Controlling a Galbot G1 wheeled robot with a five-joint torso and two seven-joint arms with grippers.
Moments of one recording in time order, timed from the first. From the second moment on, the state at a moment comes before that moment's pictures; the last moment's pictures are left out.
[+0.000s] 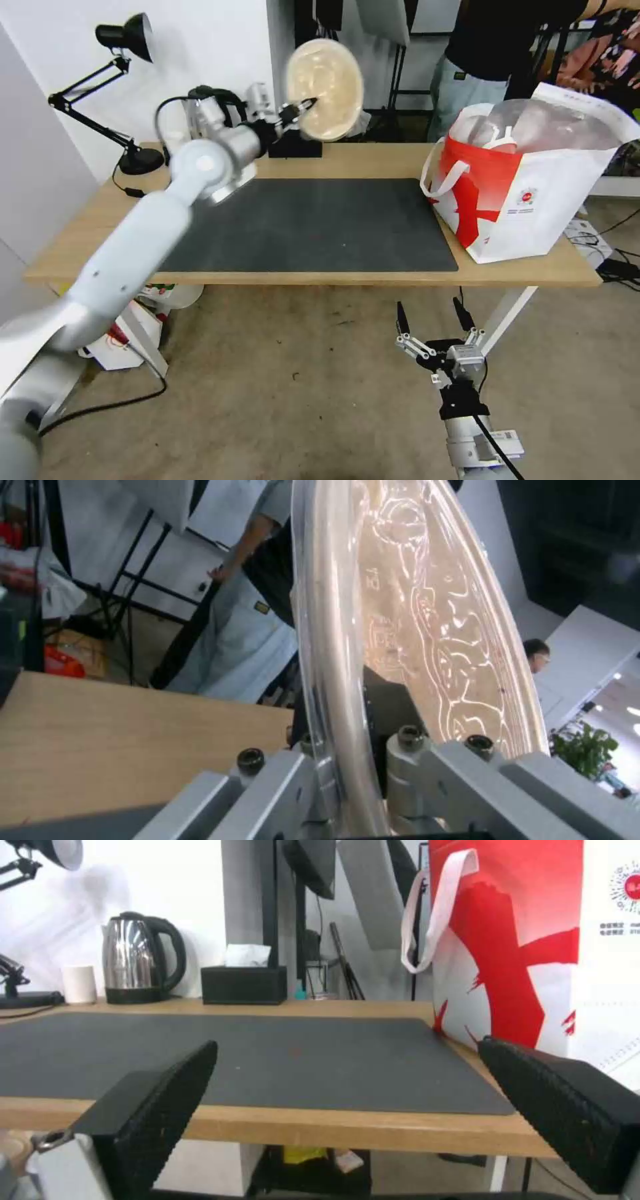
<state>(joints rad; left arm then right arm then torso) 0.38 -0.93 -0.05 -1.71 -1.70 0.33 -0.23 -1.66 0.93 0.12 2.14 0.12 0.37 0.60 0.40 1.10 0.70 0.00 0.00</state>
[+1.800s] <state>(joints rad) -0.28 -1.60 0.67 -0.69 -1.76 0.13 0.57 -1.66 0.93 0.12 2.14 0.12 0.37 0.60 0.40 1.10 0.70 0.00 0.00</state>
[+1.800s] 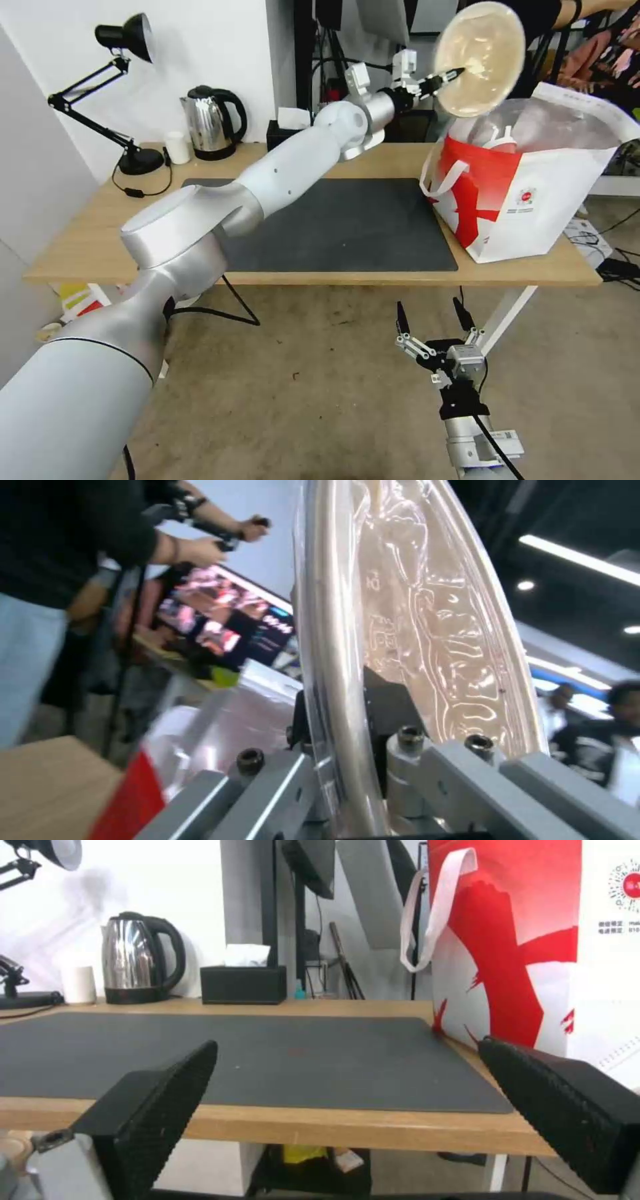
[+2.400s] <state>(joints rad) -0.25 -1.60 0.69 -0.67 -1.73 0.10 0.69 -1.66 0.93 0.12 2.14 0.12 0.37 0.60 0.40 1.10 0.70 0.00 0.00</state>
